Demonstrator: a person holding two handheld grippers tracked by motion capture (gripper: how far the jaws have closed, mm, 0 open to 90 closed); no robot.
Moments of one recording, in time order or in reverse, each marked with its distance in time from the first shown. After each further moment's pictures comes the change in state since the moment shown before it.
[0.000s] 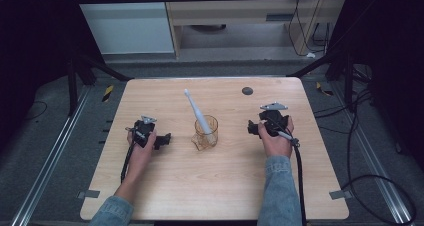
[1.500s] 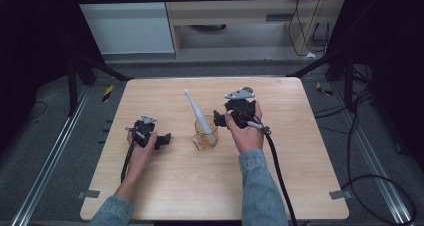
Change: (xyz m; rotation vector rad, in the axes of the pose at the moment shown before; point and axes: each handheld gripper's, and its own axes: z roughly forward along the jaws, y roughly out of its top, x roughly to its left) left arm 0.000 0.000 0.000 -0.001 0.002 -0.001; right arm 0.088 0.065 -0.024 -0.130 0.166 -0.106
